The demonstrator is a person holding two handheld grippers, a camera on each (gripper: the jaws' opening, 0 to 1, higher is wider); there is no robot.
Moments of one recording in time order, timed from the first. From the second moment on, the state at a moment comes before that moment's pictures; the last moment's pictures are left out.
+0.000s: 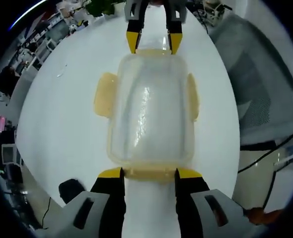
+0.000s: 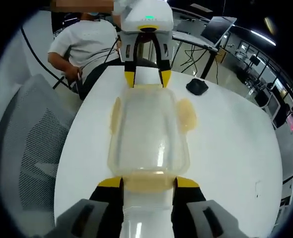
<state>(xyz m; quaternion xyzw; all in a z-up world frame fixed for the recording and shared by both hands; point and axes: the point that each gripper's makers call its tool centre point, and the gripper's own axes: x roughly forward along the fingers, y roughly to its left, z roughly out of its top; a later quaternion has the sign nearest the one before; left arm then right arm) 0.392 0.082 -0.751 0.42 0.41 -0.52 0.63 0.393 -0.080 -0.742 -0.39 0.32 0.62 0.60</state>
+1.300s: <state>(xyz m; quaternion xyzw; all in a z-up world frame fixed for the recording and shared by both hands) 0.370 0.000 -0.715 0.40 0.37 -0.55 0.64 0.363 -0.161 -0.700 -0.40 0.32 0.59 0.62</state>
